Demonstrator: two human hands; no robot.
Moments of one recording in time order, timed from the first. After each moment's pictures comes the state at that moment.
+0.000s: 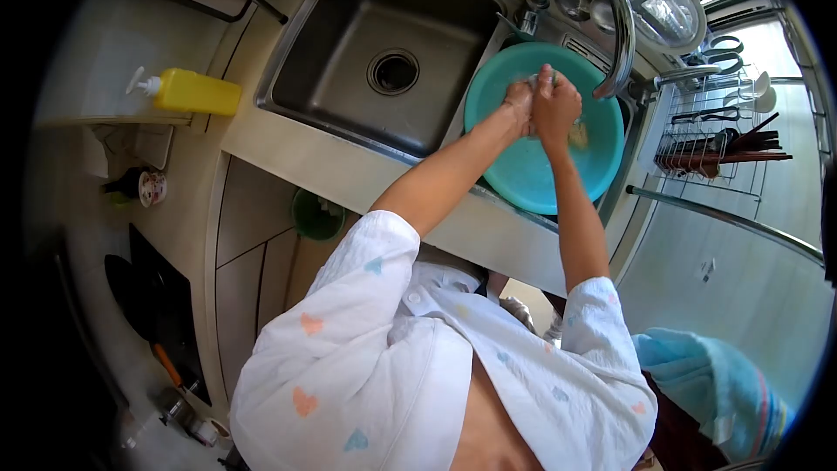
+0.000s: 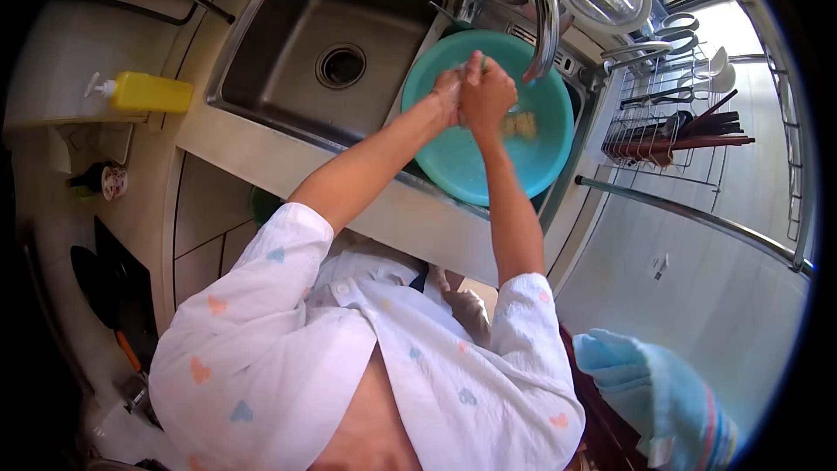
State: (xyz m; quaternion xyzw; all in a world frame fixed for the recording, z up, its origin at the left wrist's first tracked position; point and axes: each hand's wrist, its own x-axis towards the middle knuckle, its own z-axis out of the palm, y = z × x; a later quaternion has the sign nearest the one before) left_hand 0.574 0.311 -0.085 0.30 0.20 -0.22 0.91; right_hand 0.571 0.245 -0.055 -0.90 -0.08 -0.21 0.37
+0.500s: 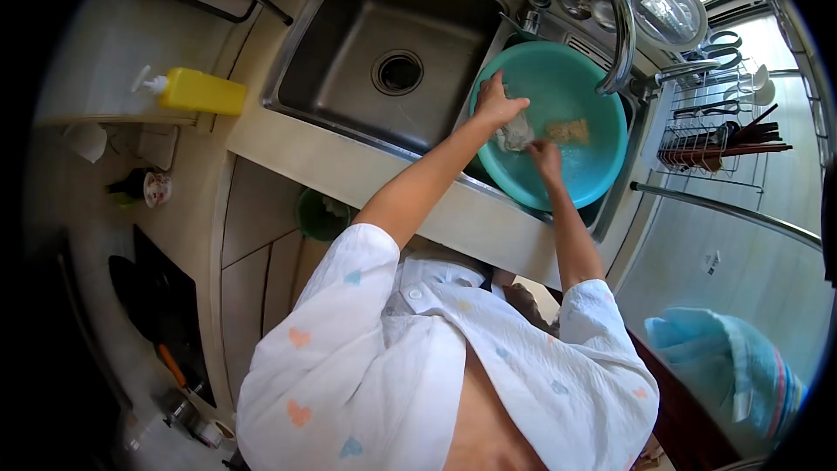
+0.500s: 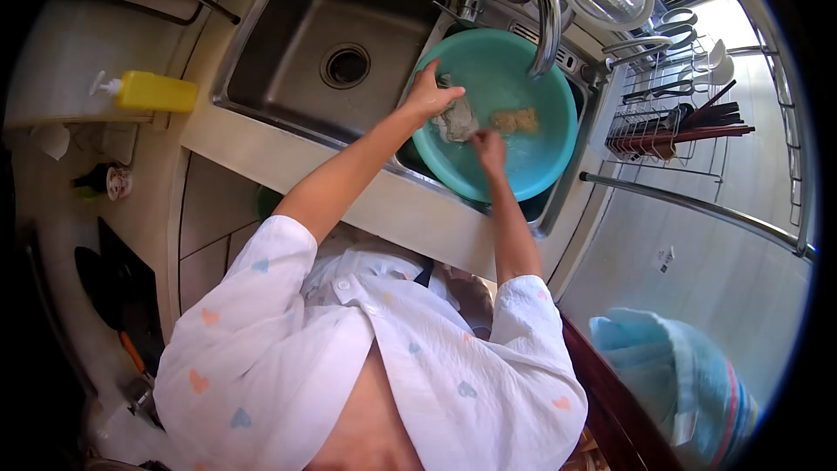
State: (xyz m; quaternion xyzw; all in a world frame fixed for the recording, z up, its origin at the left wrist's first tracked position) left_hand 0.549 0.350 -0.112 0.78 0.19 -0.08 0.59; right_hand 0.527 0.138 -0.248 -0.95 0.02 0.08 0.31
